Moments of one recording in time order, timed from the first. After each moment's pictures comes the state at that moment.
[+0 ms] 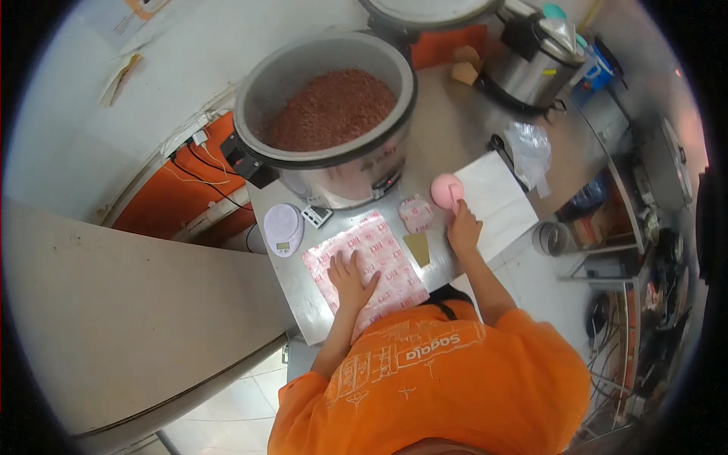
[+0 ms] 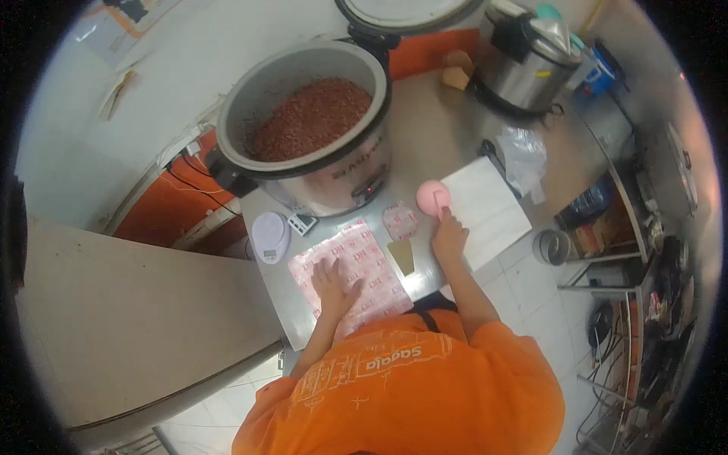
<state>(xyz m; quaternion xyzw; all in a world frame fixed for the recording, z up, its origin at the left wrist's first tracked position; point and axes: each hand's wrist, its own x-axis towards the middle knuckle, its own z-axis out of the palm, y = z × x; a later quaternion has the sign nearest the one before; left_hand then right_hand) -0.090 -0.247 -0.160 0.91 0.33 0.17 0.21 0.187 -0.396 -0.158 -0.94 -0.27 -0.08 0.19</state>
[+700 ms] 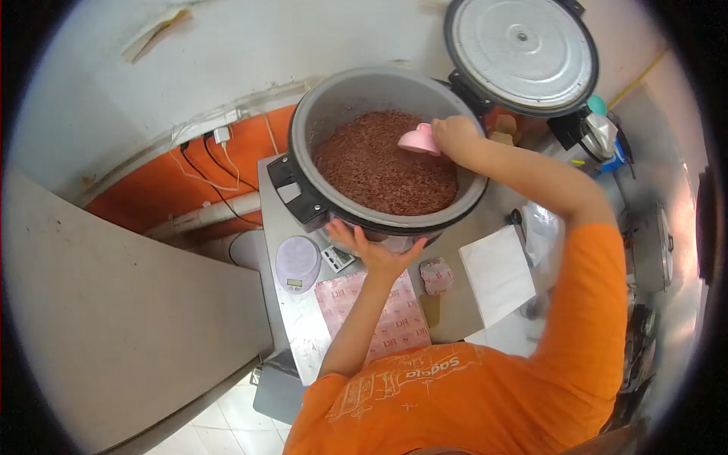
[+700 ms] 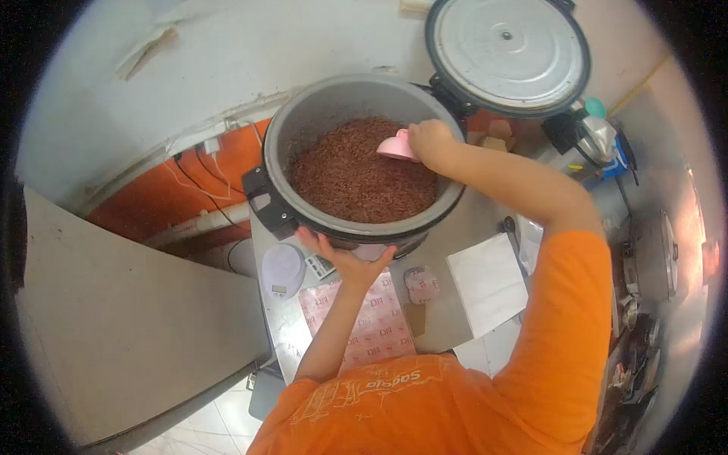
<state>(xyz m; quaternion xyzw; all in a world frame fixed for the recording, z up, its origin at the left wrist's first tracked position) 0.056 -0.111 -0.042 0.70 0.29 0.64 0.16 0.315 -0.068 0.086 -0.74 -0.61 -0.16 -0.25</state>
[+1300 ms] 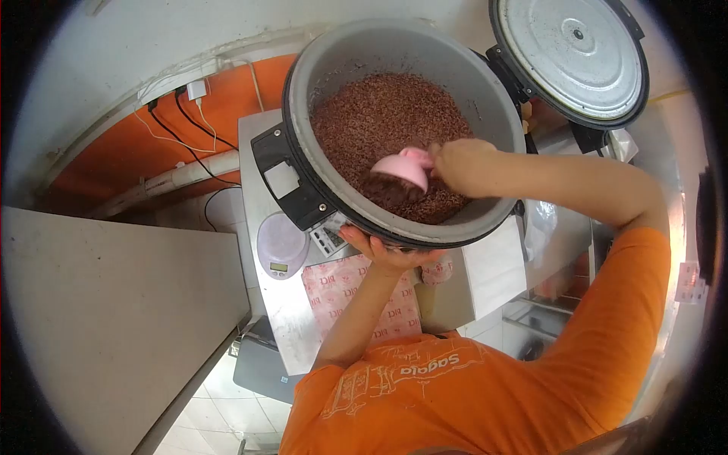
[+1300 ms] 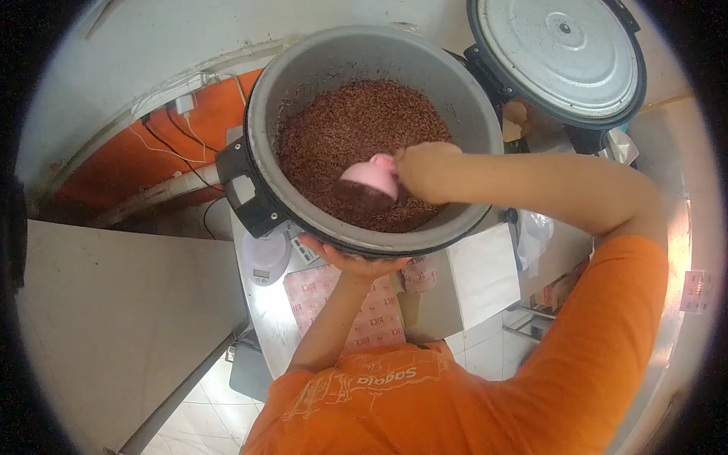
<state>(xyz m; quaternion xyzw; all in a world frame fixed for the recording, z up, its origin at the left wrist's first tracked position) 0.079 -0.105 -0.079 0.68 0.31 0.66 0.08 0.224 -0.064 0.108 -0.68 -0.64 0.17 -0.32</state>
